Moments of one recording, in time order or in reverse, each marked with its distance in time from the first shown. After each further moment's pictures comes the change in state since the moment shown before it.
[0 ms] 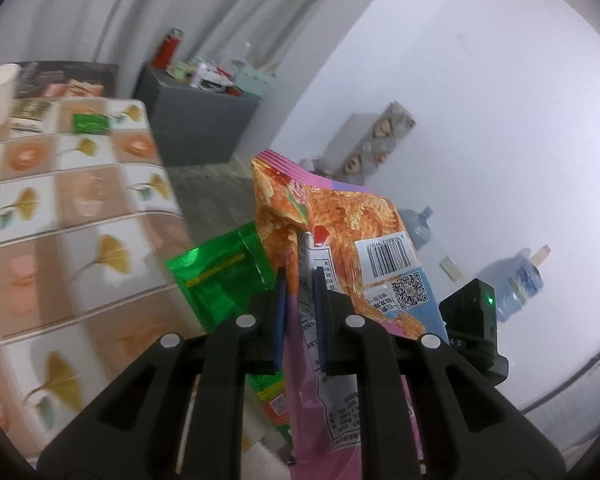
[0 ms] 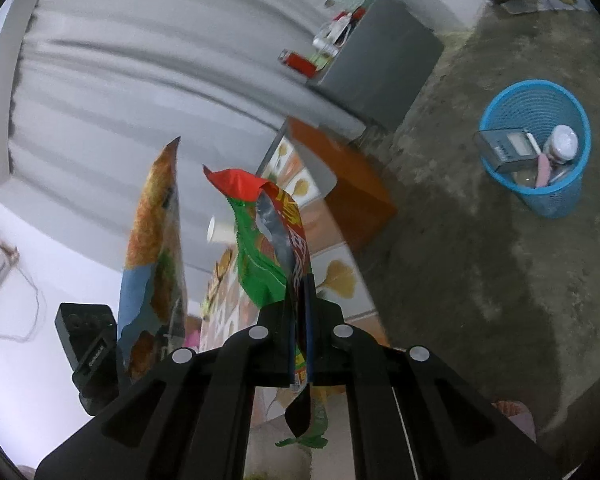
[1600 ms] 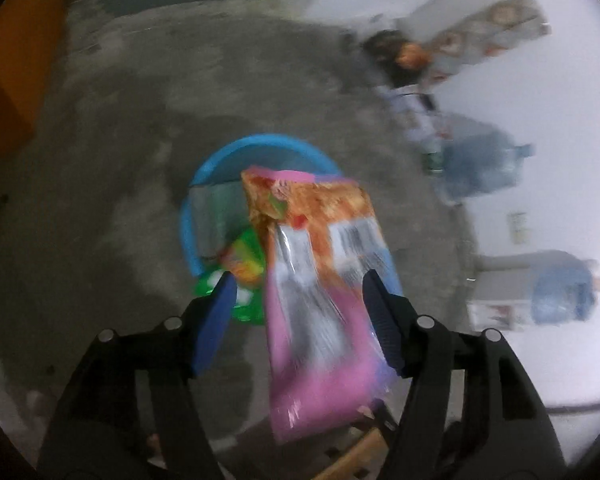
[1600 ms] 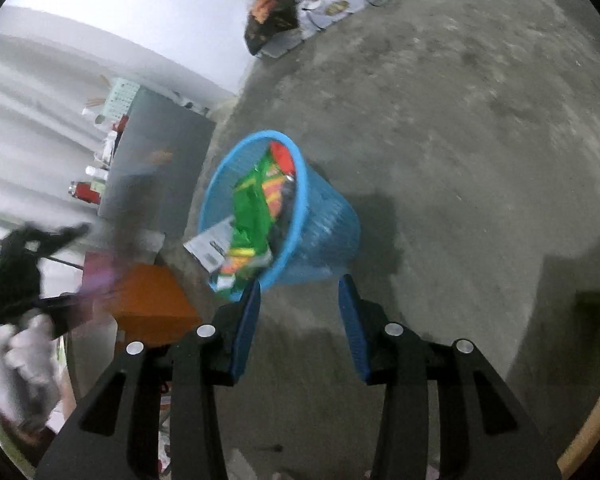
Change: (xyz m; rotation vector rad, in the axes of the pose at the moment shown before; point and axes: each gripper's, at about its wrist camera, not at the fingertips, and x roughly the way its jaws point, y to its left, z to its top) left arm 0.424 0.023 0.017 -0.225 0.573 0.216; right arm -0.044 -0.252 0.037 0.373 -0.303 -0.557
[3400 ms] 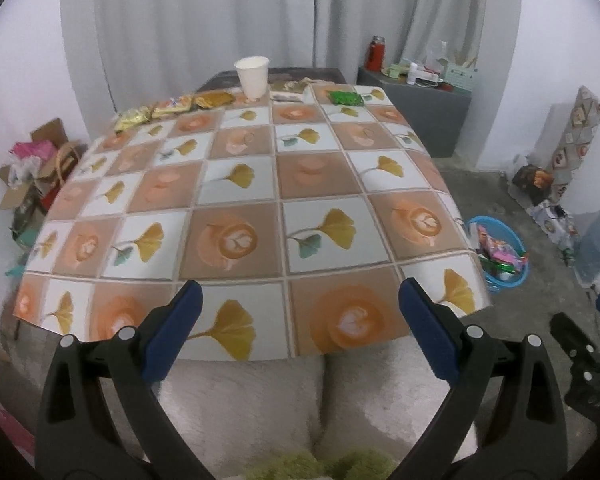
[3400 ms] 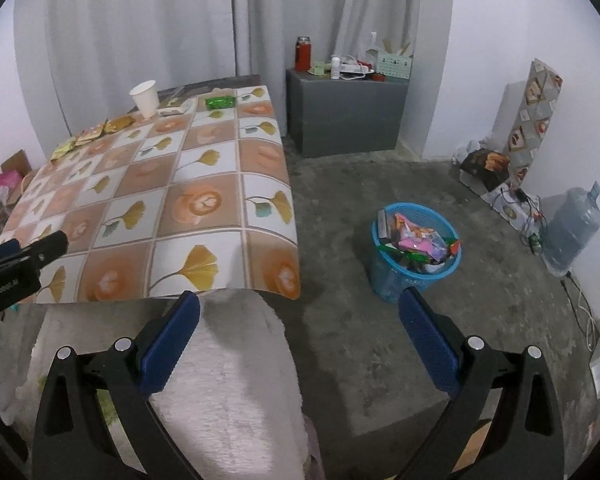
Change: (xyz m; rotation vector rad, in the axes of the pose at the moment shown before) left arm -0.369 0.141 -0.405 -0.120 -0.668 0.655; right arm -0.192 0.254 -0.276 -1.170 -0.057 -0.089
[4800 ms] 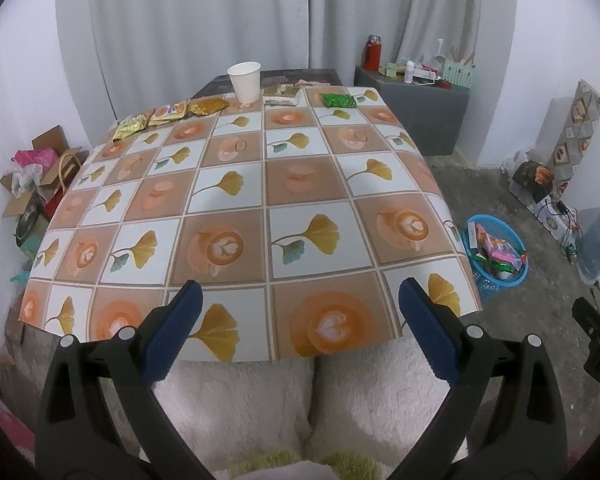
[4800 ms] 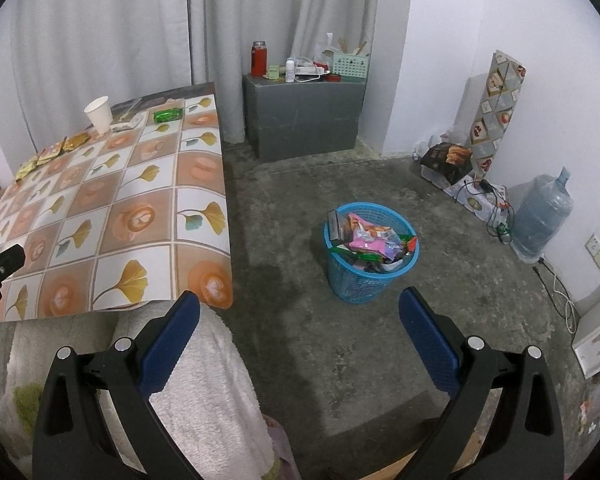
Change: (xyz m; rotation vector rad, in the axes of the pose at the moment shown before) left arm -0.006 -0.020 0.006 0.006 0.018 -0.008; right arm -0.003 -0.043 0.008 0.055 -0.018 -0.116
